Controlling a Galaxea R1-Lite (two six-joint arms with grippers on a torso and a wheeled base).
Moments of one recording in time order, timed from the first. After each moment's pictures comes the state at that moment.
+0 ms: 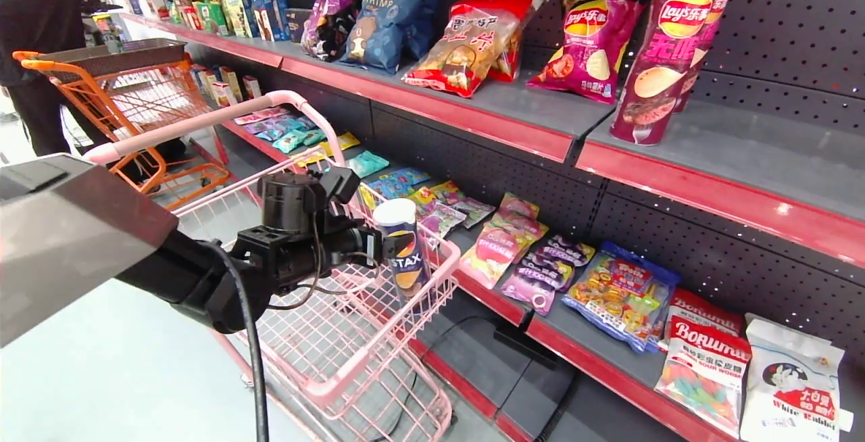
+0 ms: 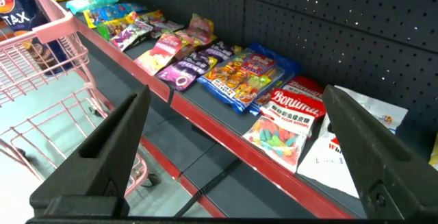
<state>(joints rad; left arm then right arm) -0.40 2.09 -0.92 -0.84 -0.19 -0.07 0.00 0.00 0.00 0.00 0.00 -0.01</state>
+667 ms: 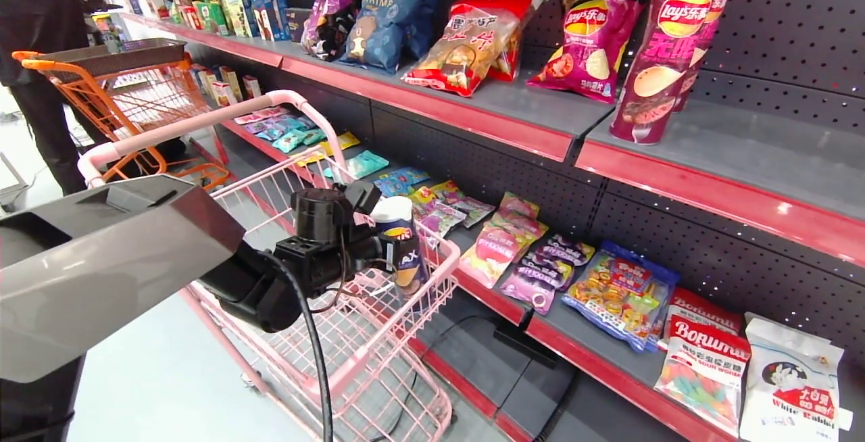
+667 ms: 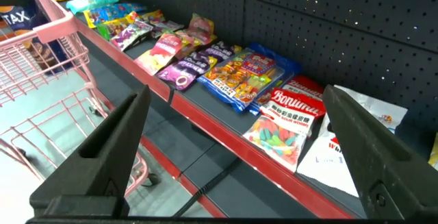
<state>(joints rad) -0.42 2.25 -1.02 -0.91 -0.19 -0.06 0.00 0.00 0.00 0.00 0.00 -0.01</state>
